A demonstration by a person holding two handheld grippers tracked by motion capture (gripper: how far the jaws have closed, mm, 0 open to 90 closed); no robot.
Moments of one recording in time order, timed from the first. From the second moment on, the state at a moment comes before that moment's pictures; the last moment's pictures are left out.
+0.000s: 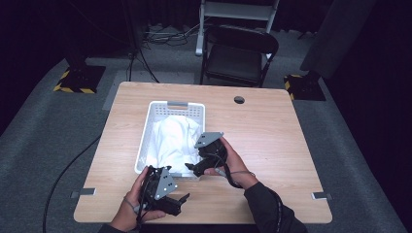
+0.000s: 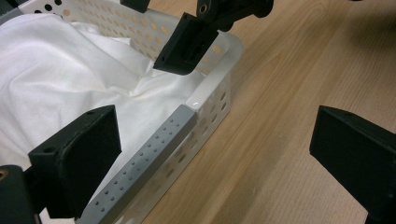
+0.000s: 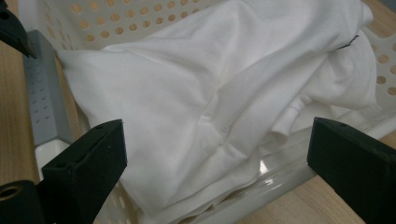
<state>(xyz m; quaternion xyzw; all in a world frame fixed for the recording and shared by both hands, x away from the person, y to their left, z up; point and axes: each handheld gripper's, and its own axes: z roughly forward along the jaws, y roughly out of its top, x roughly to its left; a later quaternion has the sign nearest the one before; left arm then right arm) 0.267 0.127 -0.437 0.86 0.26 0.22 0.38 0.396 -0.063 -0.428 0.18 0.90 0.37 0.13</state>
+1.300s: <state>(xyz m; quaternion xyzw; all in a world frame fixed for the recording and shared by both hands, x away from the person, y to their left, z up) 0.253 0.100 -0.455 0.89 0.20 0.20 0.36 0.369 -0.114 -0.424 0.16 0.91 0.36 0.17</state>
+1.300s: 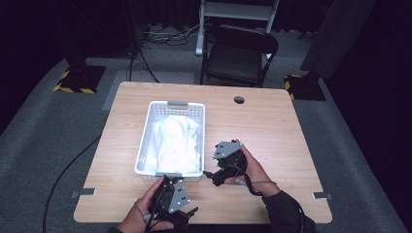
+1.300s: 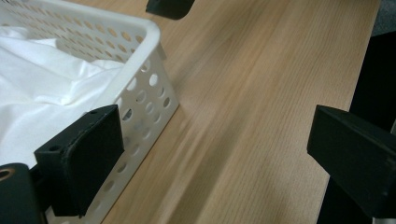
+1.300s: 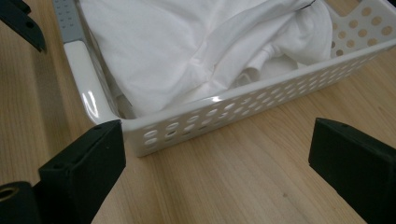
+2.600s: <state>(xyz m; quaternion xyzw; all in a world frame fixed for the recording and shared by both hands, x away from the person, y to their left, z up) 0.269 0.115 -0.500 0.90 0.26 0.13 0.33 0.331 -0.216 -0.472 0.20 0.92 0.28 0.20</state>
